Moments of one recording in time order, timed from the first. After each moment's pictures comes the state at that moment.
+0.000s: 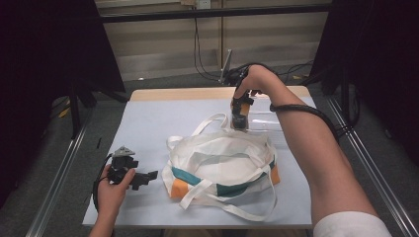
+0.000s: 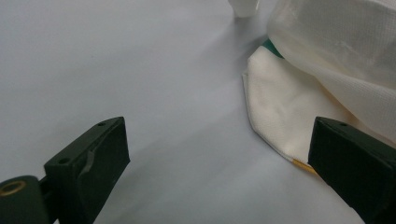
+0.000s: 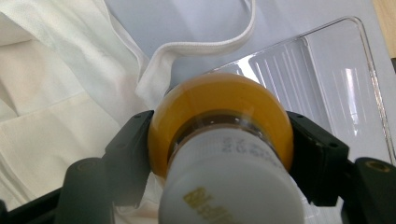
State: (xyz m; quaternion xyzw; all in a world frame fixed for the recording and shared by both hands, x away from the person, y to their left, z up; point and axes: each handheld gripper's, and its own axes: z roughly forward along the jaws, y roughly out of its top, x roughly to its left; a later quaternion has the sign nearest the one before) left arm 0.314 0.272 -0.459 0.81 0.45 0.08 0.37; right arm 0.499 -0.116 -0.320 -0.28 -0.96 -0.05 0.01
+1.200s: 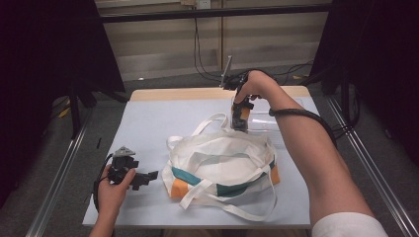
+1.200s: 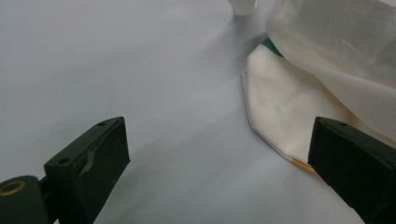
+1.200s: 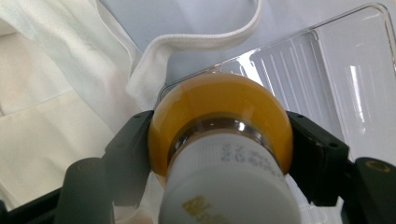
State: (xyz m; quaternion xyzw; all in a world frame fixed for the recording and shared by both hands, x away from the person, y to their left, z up) left arm 0.314 0.271 -0.459 0.81 0.45 0.08 0.36; right arm 0.499 -0.117 -0.339 -0.28 -0.96 -0.05 0.02
